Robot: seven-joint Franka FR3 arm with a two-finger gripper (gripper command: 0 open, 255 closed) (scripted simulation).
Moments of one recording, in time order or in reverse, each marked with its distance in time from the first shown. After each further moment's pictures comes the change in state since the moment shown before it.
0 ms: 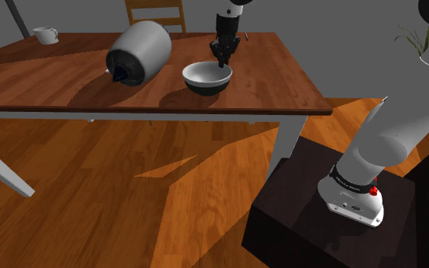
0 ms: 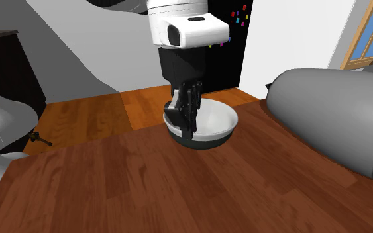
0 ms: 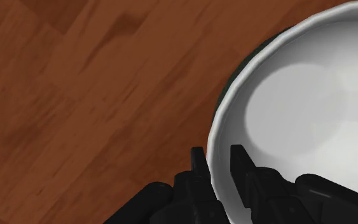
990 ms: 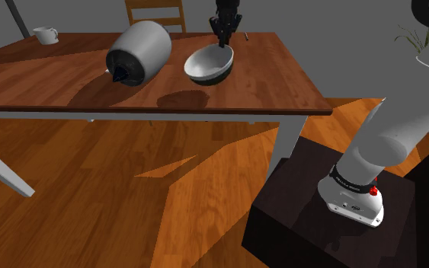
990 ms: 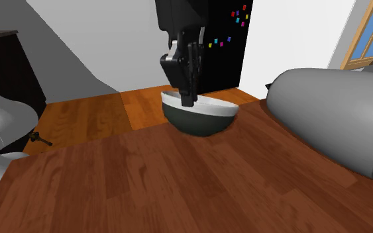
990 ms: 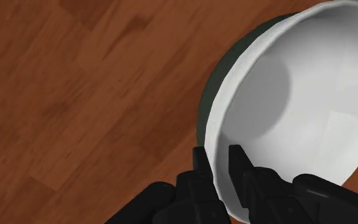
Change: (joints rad) arm 0.000 0.028 0.001 0.223 -0.002 -0.197 -0.001
